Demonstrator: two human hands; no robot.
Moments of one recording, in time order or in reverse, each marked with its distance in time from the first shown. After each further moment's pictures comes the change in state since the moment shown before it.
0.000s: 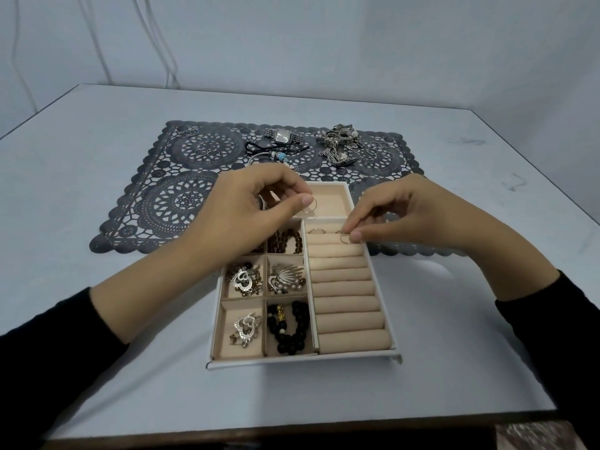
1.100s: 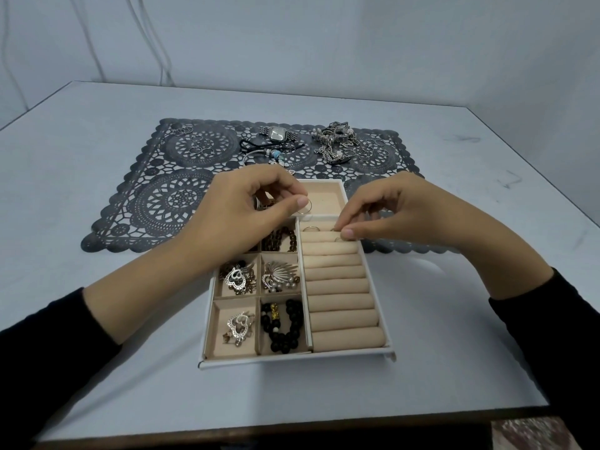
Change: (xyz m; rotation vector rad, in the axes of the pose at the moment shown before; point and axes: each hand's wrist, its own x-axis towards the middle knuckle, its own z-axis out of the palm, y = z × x) left_hand -0.002 0.001 0.004 0.007 -0.004 -0.014; right_hand 0.004 -0.001 0.001 -0.082 -0.011 0.036
